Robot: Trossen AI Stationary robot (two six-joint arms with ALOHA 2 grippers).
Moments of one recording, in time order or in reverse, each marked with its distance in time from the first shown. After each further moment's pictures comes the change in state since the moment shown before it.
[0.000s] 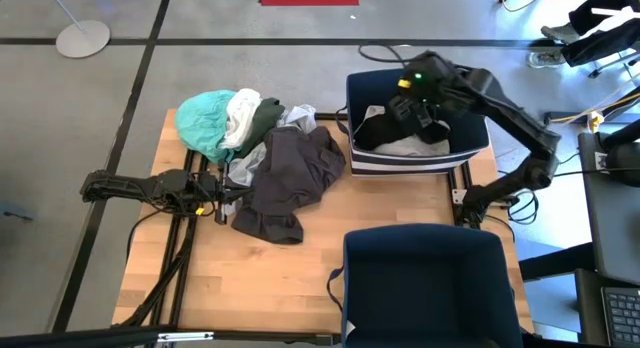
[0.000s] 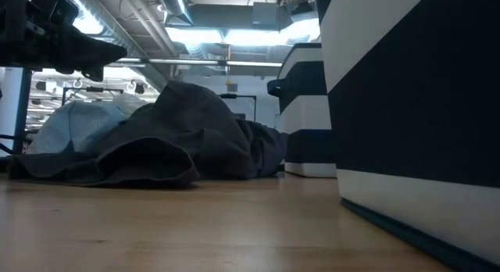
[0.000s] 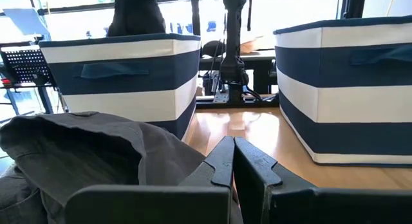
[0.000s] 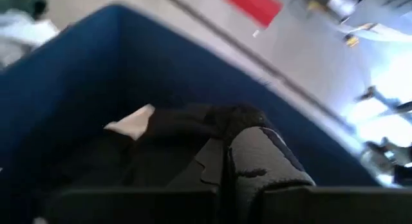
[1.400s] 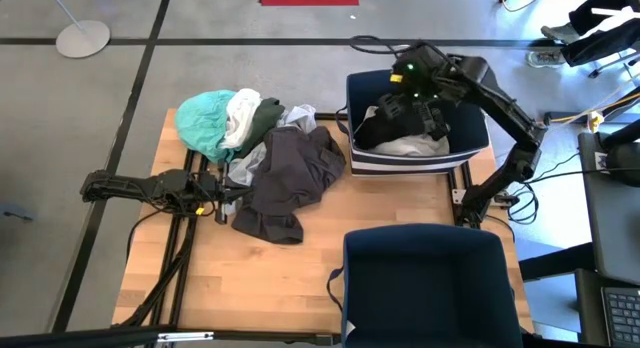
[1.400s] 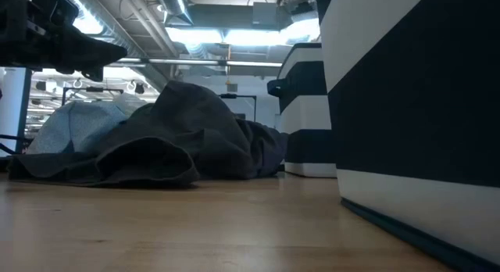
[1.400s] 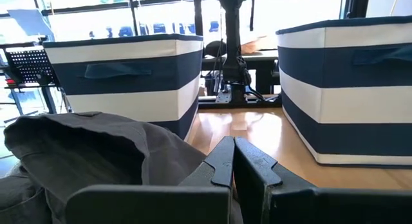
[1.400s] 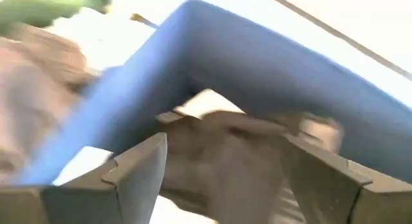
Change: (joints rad) left arm 0.000 0.000 0.000 0.001 -0.011 0.003; right arm 0.041 0.145 0.273 -0.148 -0.239 0.140
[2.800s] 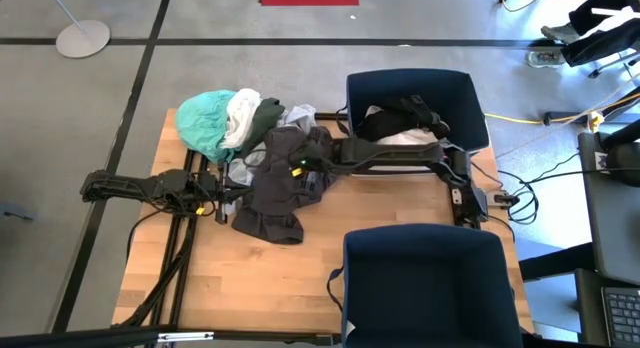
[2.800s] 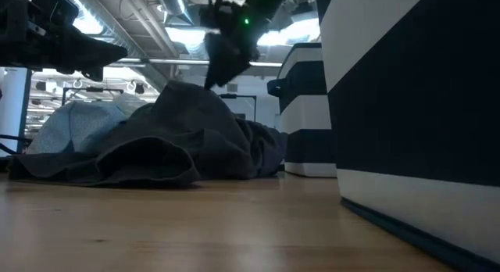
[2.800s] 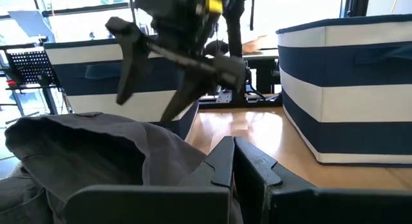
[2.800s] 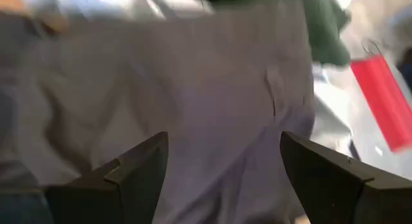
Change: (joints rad) left arm 0.000 0.000 0.000 0.000 -0.001 0.008; right arm 0.430 0.506 -0.128 0.673 0.127 -0.364
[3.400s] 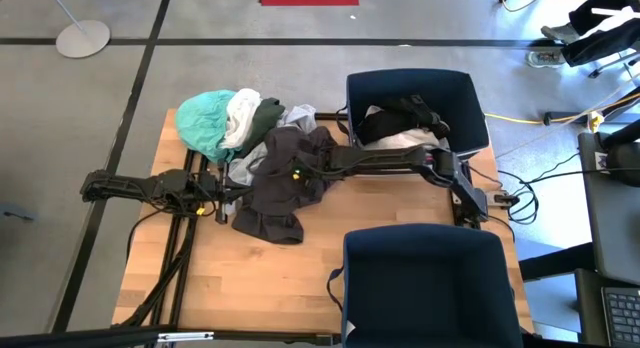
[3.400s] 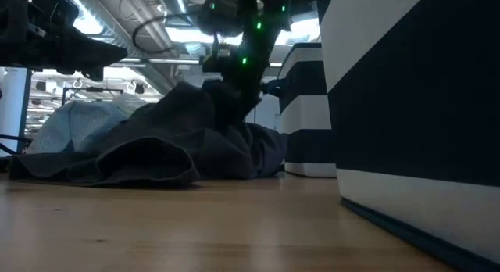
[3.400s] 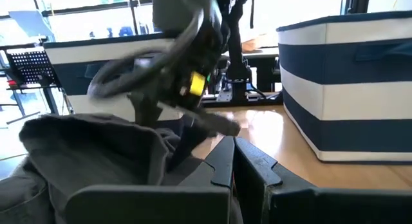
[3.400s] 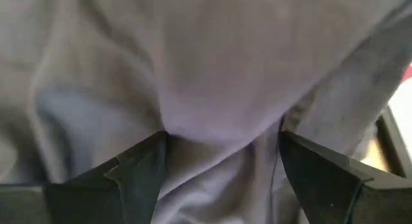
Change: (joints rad) left arm 0.000 0.004 0.000 0.000 -0.001 0.007; right arm -0.024 0.111 -0.041 -0.067 0.016 0.201
